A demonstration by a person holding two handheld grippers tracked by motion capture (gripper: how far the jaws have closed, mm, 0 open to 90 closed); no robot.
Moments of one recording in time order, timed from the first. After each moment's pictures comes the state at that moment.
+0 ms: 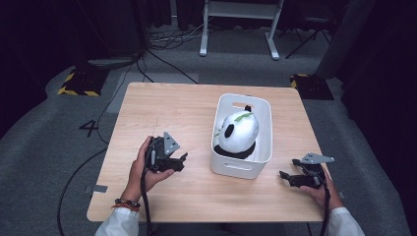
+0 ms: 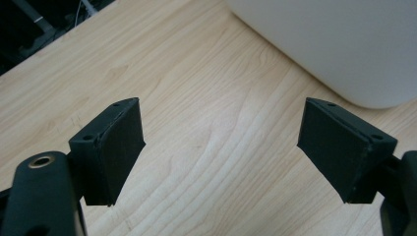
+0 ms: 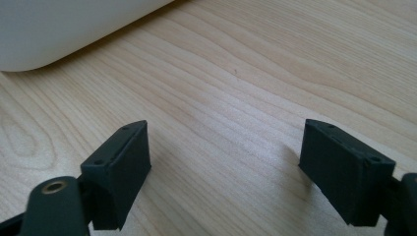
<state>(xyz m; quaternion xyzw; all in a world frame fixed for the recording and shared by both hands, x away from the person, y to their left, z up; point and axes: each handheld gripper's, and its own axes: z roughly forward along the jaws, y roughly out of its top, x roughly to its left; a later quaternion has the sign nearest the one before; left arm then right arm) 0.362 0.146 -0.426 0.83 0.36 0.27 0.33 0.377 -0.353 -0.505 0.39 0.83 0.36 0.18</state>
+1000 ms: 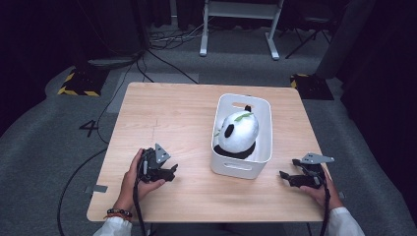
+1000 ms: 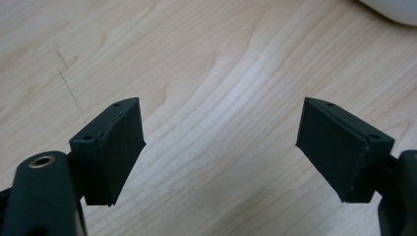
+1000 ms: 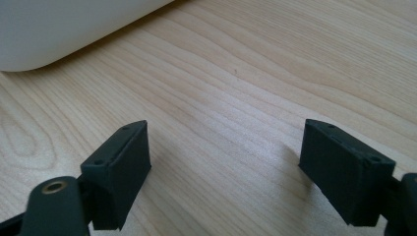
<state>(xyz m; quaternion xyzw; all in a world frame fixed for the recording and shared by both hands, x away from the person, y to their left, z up) 0.351 0.170 -0.470 0.84 0.39 0.24 0.29 0.377 -0.353 -0.505 0.39 0.83 0.36 0.18</state>
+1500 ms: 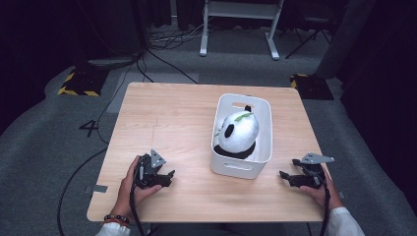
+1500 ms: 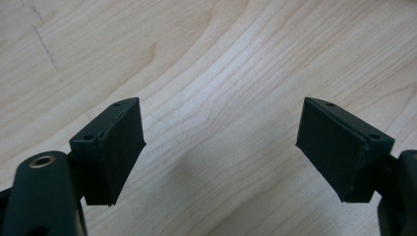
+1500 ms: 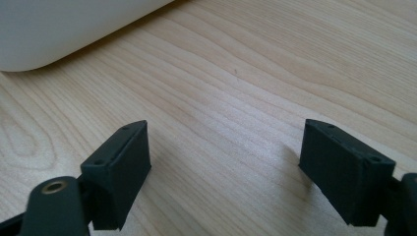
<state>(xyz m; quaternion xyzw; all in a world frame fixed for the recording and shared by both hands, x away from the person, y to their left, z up) 0.344 0.183 -0.489 0.84 0.41 0.21 0.30 0.377 -0.353 -0.505 0.39 0.83 0.36 0.18</state>
